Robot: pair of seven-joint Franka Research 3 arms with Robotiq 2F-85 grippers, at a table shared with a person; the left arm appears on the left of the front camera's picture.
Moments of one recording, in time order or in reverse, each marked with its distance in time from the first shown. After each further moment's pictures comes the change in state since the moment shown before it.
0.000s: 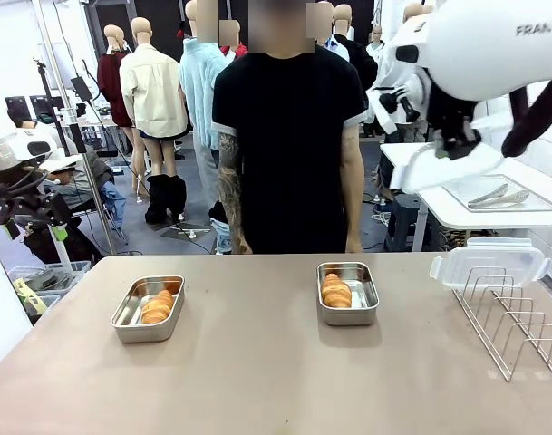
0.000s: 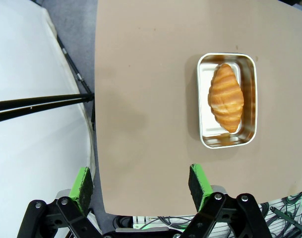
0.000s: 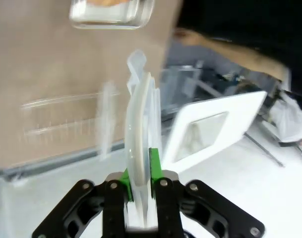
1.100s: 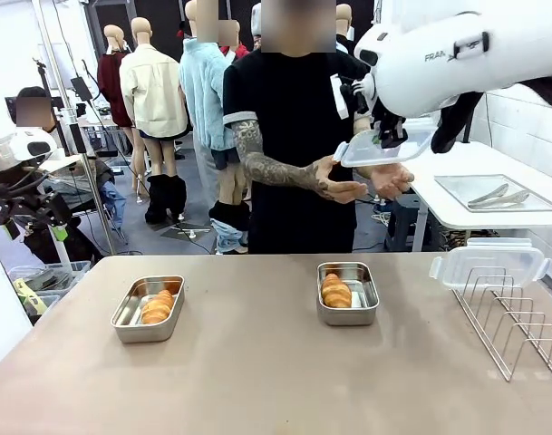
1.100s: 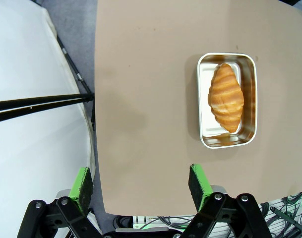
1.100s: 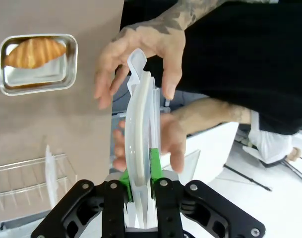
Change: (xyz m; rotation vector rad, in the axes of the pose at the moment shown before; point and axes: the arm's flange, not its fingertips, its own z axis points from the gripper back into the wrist) left arm 0.000 0.000 0.000 0.000 0.000 0.000; right arm 0.019 -0.074 -0.085 -0.083 -0.195 -0.046
